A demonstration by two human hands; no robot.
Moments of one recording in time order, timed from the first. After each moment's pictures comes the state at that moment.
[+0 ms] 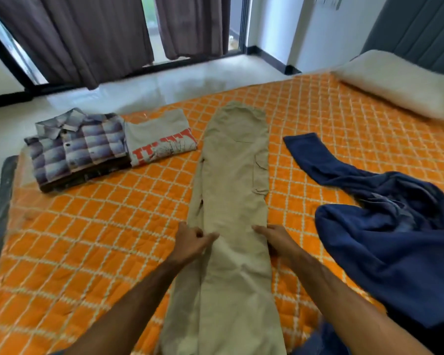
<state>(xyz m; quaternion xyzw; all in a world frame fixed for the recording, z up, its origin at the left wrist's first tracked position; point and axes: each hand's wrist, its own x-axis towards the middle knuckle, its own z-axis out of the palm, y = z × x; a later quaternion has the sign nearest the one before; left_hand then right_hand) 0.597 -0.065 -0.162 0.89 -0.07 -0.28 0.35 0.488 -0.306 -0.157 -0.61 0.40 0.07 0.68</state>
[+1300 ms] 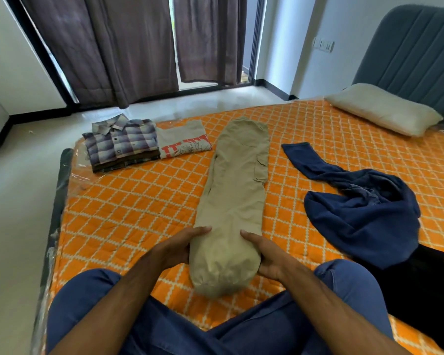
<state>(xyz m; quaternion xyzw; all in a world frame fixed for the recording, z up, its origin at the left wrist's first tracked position) 0.460 0.036 -0.045 0.62 0.00 -0.52 0.59 0.345 -0.173 -0.048 -0.41 0.33 0.15 0.83</state>
